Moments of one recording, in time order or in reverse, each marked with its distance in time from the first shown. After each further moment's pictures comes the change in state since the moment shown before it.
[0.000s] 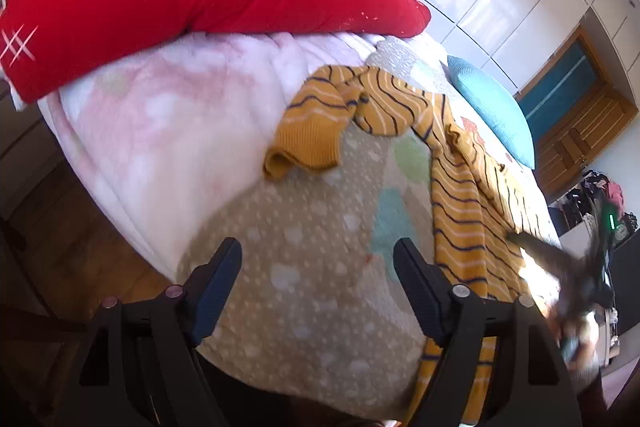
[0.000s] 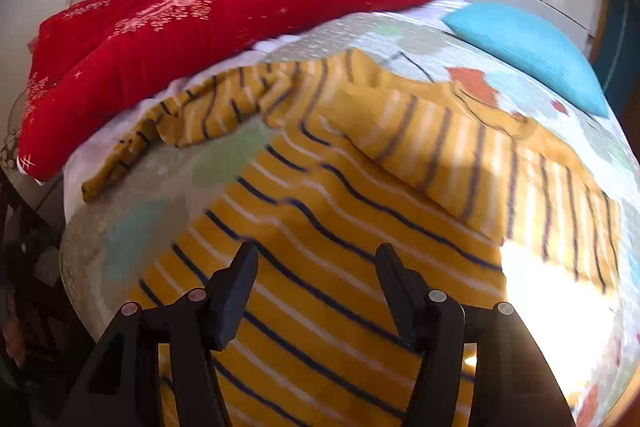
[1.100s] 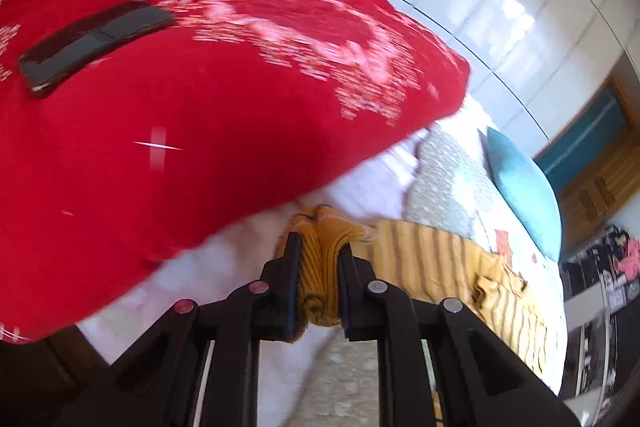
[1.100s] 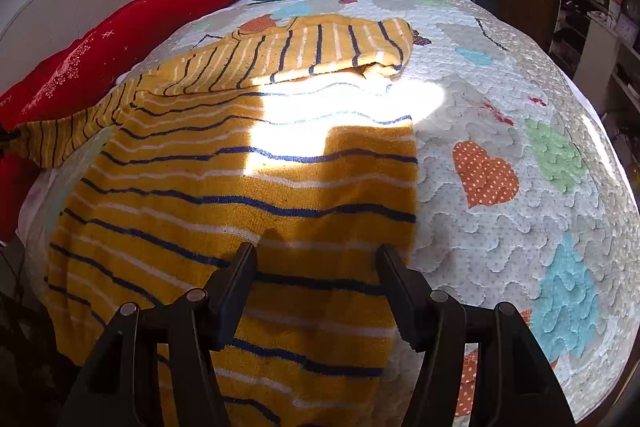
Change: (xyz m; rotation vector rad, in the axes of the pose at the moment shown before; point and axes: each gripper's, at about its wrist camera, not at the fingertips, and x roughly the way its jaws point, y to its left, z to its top) left arm 0.031 -0.009 0.191 -0.053 -0.076 0.069; right arm -0.098 -0.108 -0.155 0.416 -0.023 -0.216
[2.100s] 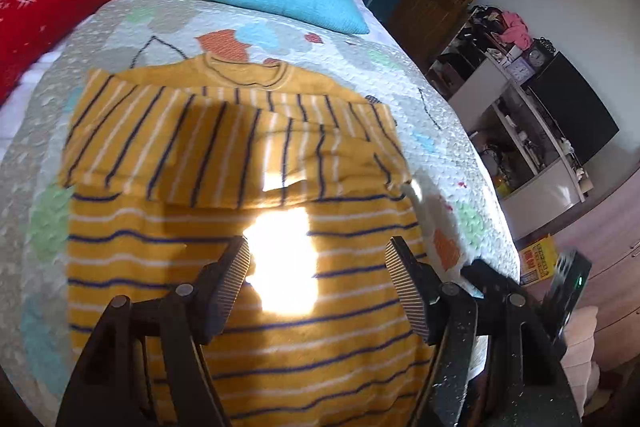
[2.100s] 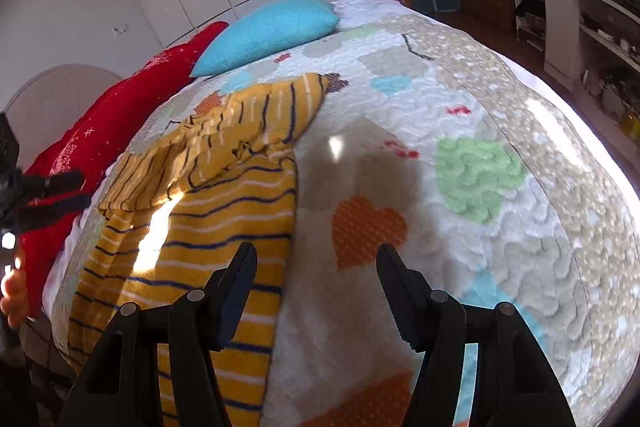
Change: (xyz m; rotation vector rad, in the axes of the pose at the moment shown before) left arm 0.009 -0.294 -0.227 0.585 0.377 -0.393; right arm -0.026 -0.096 0.029 0.208 -0.169 0.071
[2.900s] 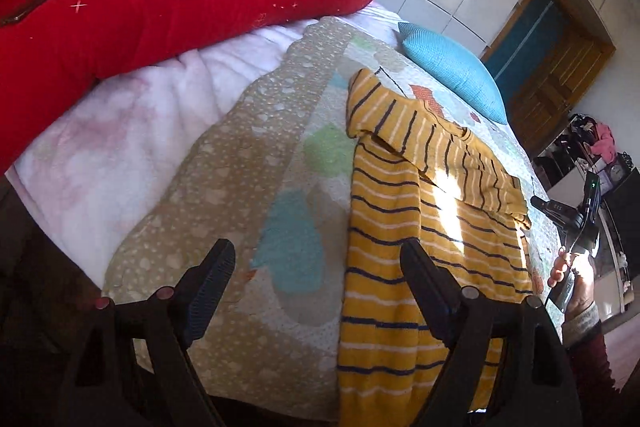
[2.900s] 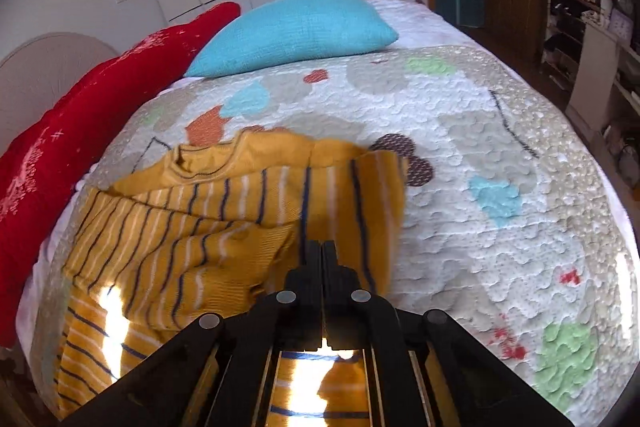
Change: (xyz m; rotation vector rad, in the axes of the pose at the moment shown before) left arm -0.120 0.165 -0.108 -0.337 -0.225 0.277; right arm 0.127 0.068 0.122 -0.112 0.046 -0.119
